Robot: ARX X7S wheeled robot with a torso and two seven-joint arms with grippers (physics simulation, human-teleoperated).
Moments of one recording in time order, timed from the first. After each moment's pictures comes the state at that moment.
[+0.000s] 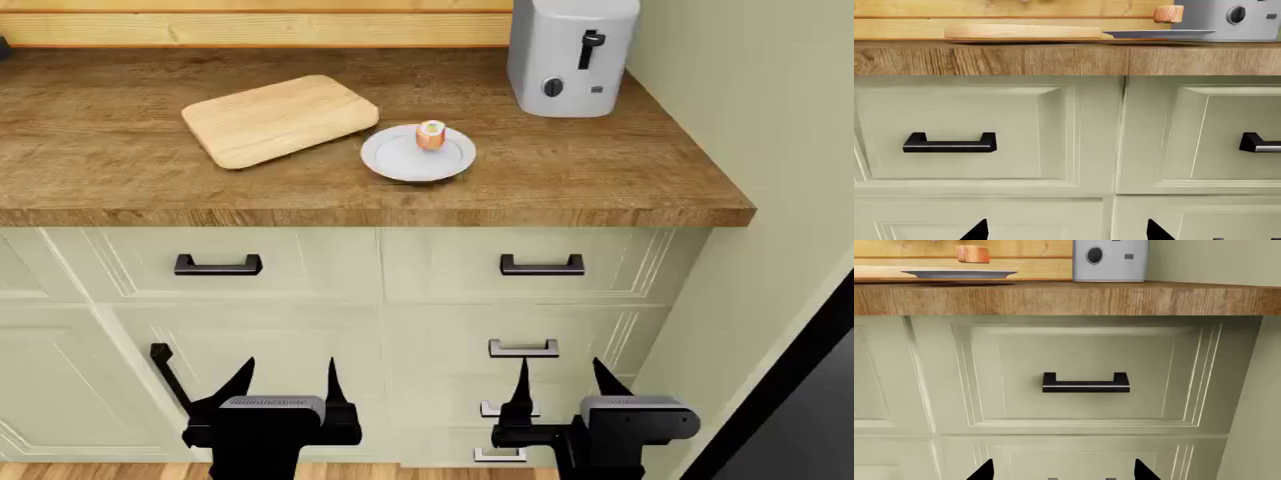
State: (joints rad) left arm 0.00 0.00 0.00 0.00 0.00 0.00 0.00; right arm 0.00 0.00 0.00 0.00 0.00 0.00 0.00
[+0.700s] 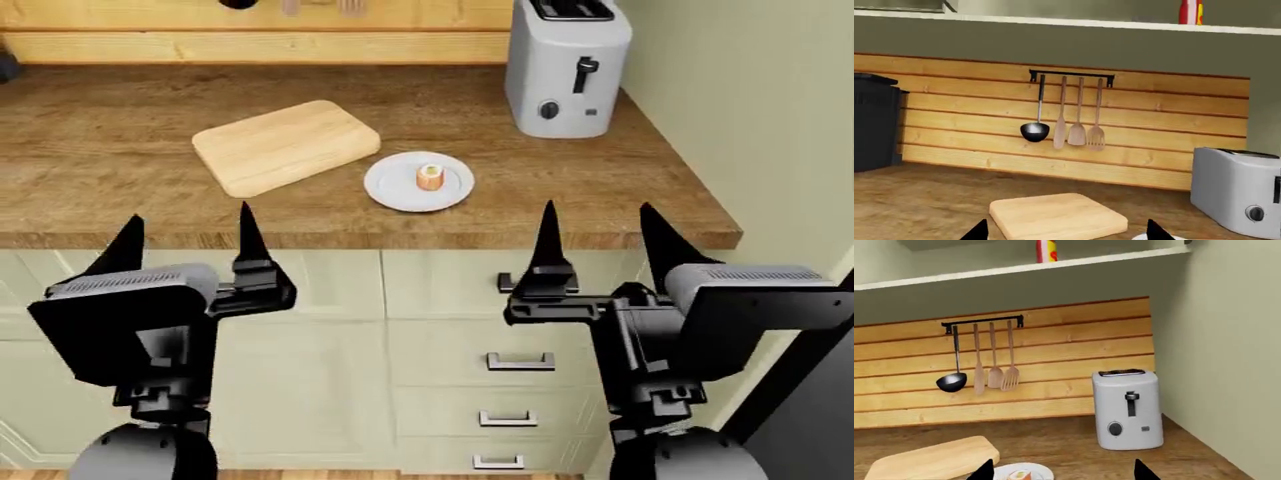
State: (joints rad) left arm -0.22 -0.12 -0.04 0.55 -0.19 -0.39 -0.17; right arm 0.24 0.08 -0.04 -0.72 0.22 0.60 0.12
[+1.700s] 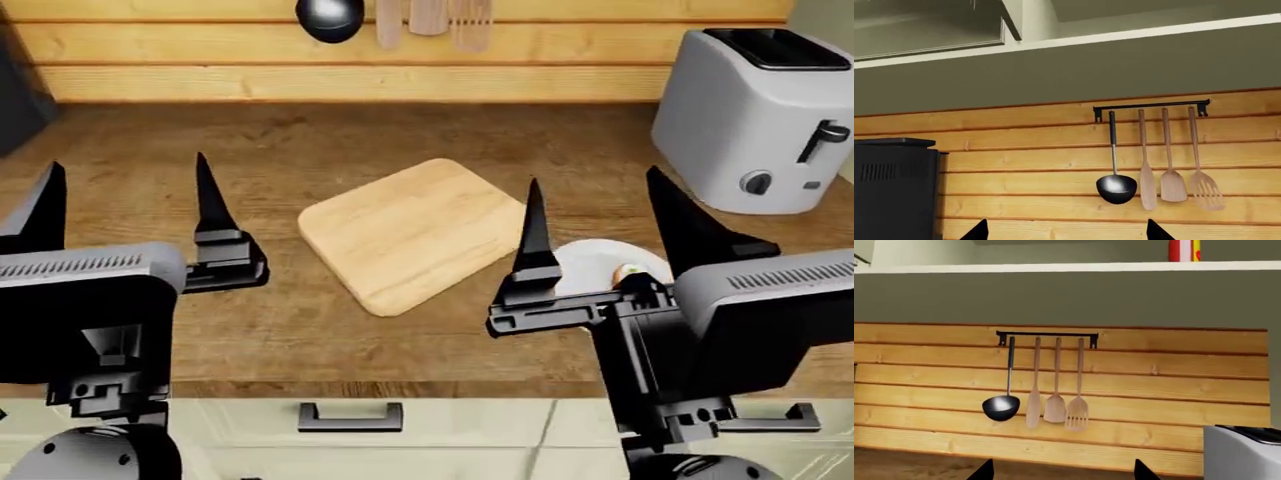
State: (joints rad) left arm -0.28 -0.24 0.02 0.80 -0.14 -0.56 -0.29; right arm 0.33 0.18 -0.16 -0.98 0.25 0.82 0.24
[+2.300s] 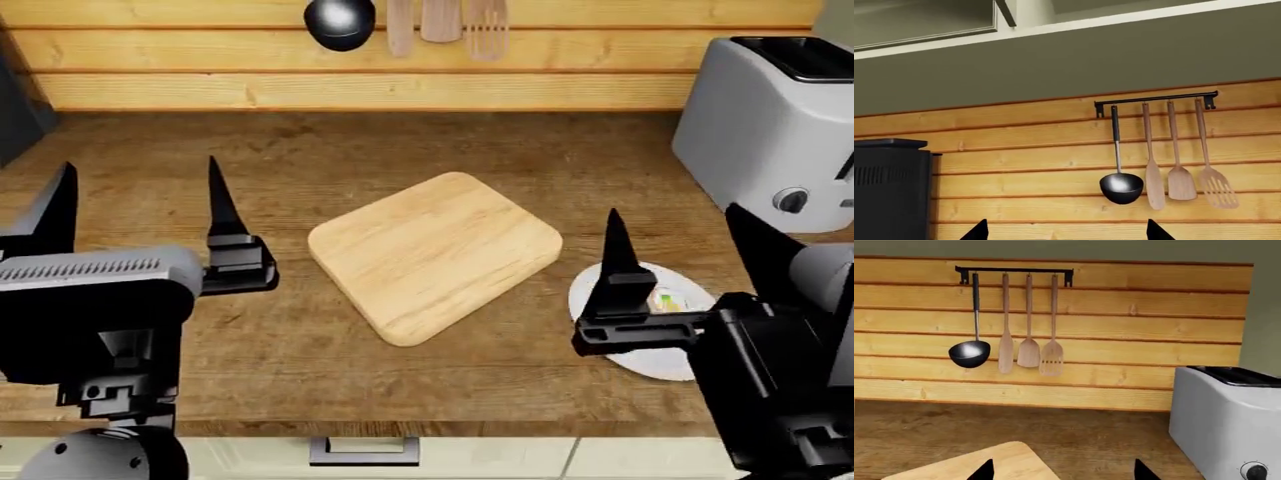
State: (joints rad) left arm -0.28 -0.25 0.06 0.80 -0.13 -0.56 -0.31; right arm 0.49 0.76 -0.02 -1.00 1.36 0.85 1.00
